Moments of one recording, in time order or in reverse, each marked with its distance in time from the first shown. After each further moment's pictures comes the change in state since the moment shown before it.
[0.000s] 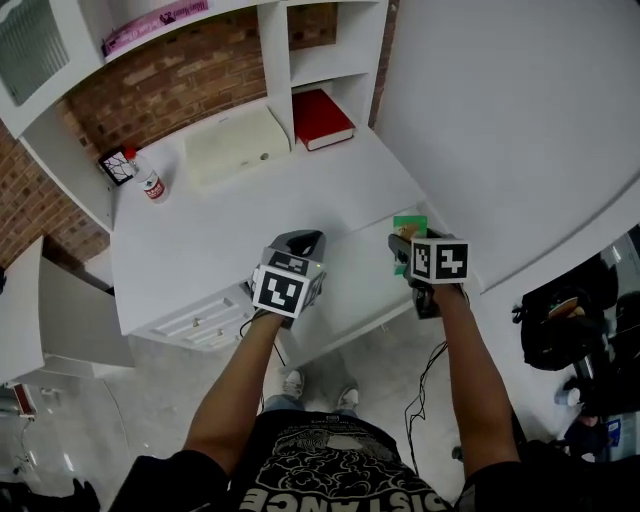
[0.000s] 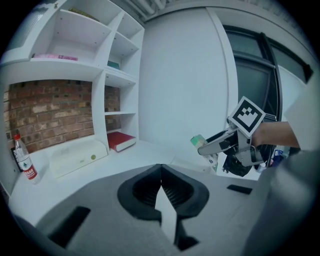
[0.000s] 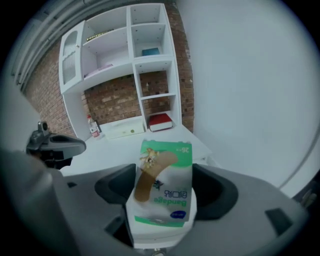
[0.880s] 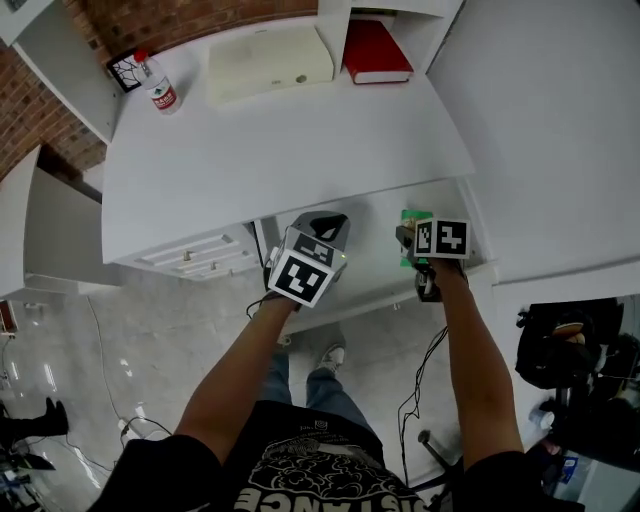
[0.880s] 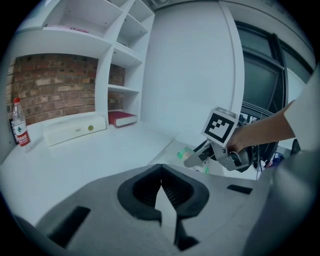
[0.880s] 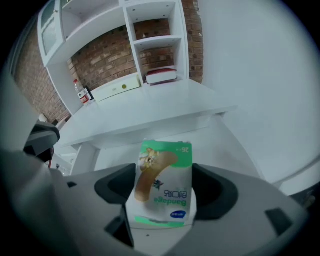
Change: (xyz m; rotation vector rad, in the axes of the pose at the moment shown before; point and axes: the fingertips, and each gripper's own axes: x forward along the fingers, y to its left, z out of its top) left arm 0.040 -0.002 -0.102 -0.102 0.092 -0.013; right arm 0.121 0.000 -0.117 -0.034 0.374 0.026
